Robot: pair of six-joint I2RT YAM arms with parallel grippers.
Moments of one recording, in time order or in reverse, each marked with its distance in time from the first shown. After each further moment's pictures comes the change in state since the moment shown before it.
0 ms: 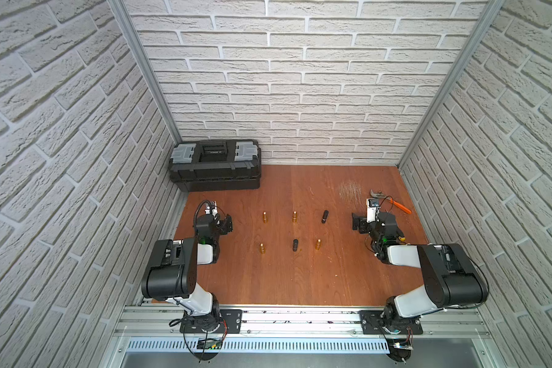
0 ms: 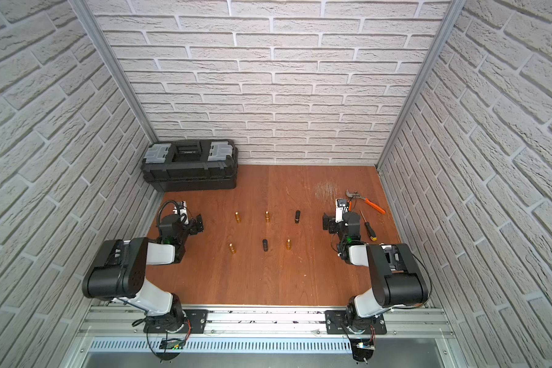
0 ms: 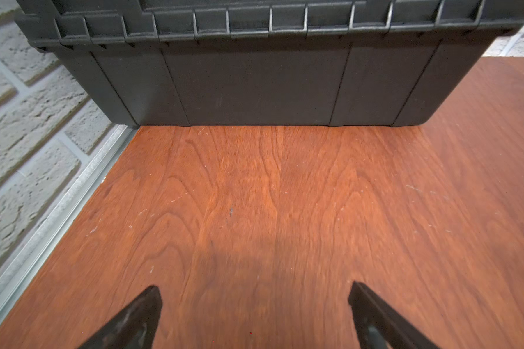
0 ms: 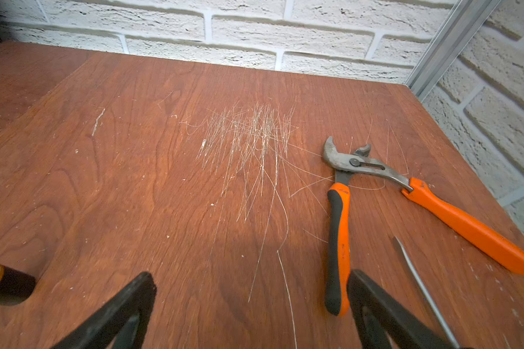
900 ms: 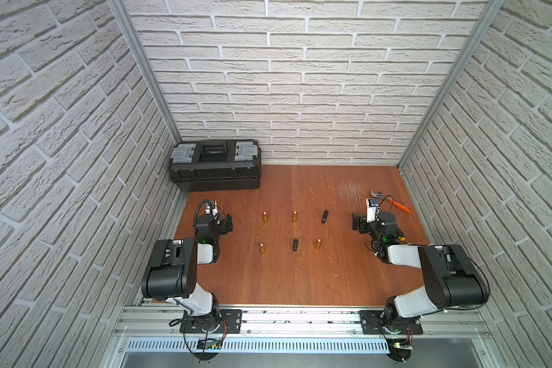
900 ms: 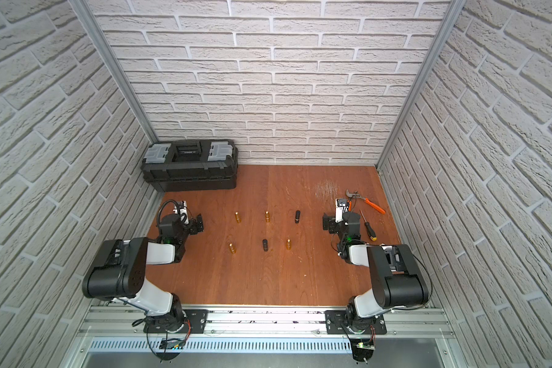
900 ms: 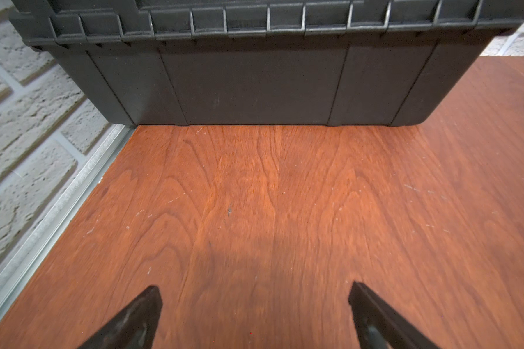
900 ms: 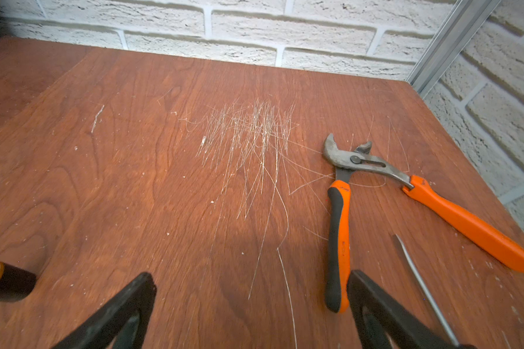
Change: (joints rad) left arm 0.000 0.000 0.011 -0.012 0.006 0.000; right arm 0.000 -0.032 0.048 -0.131 0.003 0.002
